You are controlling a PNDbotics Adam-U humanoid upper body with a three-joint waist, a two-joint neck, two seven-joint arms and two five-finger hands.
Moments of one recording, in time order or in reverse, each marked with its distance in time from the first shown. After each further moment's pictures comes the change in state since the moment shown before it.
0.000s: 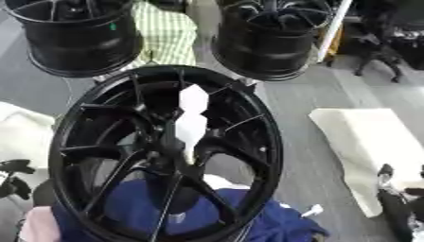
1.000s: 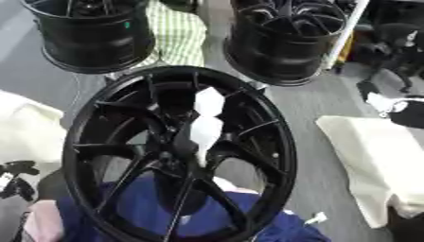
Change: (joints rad) left arm -0.017 0.011 -0.019 0.000 -0.009 -0.004 -0.014; right arm -0.379 -0.608 0.129 -0.158 -0.032 -0.032 0.698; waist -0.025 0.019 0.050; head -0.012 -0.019
